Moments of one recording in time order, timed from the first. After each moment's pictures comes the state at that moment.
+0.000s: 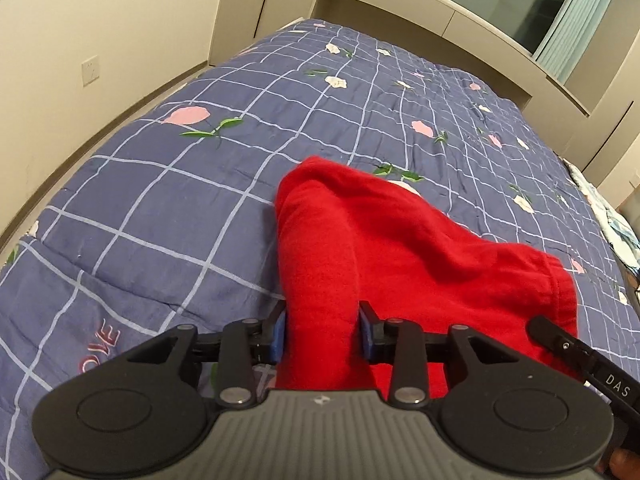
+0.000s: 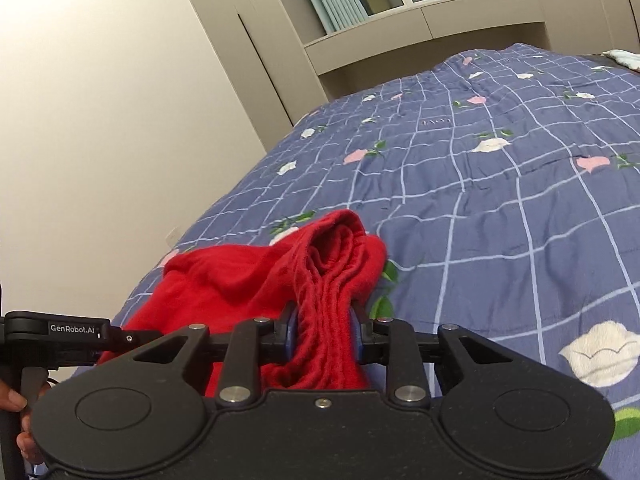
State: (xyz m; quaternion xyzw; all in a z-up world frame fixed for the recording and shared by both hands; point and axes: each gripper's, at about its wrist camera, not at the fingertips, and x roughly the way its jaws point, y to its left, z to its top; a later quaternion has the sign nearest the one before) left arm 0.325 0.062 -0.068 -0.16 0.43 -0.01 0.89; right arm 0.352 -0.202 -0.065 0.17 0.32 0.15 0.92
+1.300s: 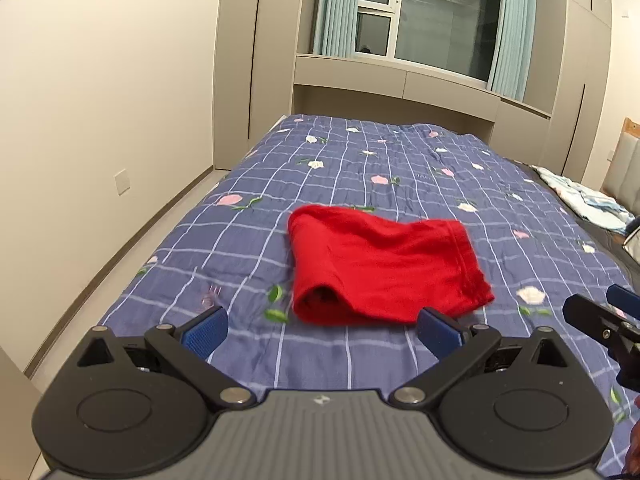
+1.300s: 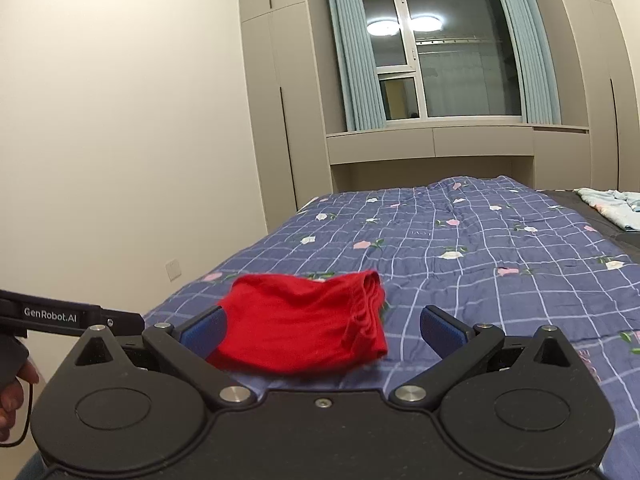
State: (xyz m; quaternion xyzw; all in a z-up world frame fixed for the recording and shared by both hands) left arm 0.112 0.026 0.020 -0.04 0.30 0.00 0.95; right arm 0.126 -0.185 0.030 0.05 0.18 0.12 0.97
